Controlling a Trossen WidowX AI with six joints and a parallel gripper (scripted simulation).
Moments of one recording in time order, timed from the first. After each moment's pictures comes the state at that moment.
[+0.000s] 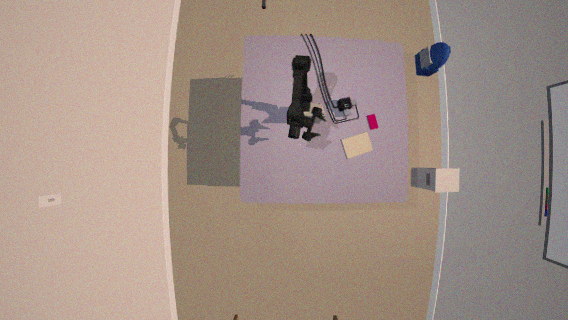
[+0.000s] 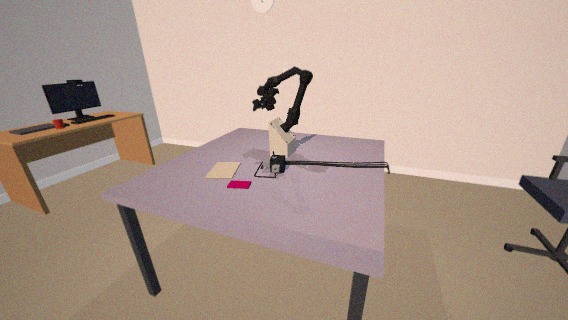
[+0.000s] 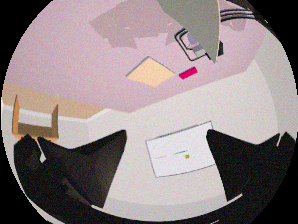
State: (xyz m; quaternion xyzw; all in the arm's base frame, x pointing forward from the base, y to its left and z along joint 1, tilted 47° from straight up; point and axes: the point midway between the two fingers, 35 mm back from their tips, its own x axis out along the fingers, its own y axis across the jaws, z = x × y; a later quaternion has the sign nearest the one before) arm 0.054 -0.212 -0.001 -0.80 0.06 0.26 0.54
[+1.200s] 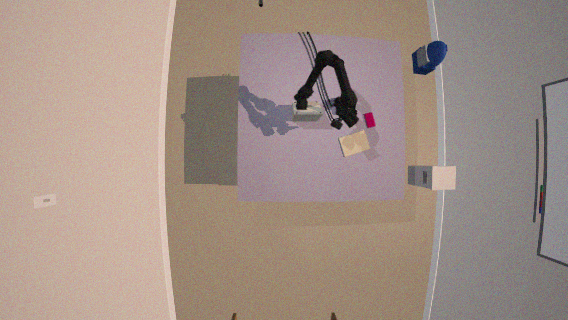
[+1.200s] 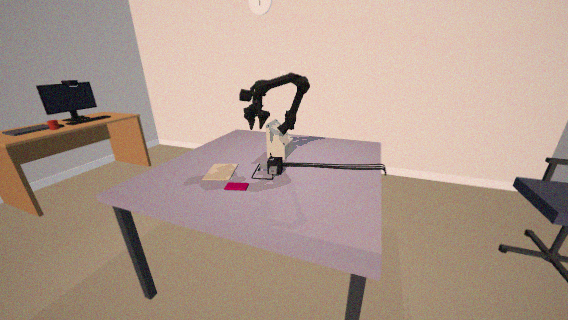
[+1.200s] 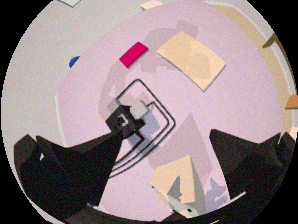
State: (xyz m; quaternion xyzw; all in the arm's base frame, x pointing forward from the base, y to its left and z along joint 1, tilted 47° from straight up) arm 0.239 -0.128 0.016 -0.53 -0.54 -0.09 -0.65
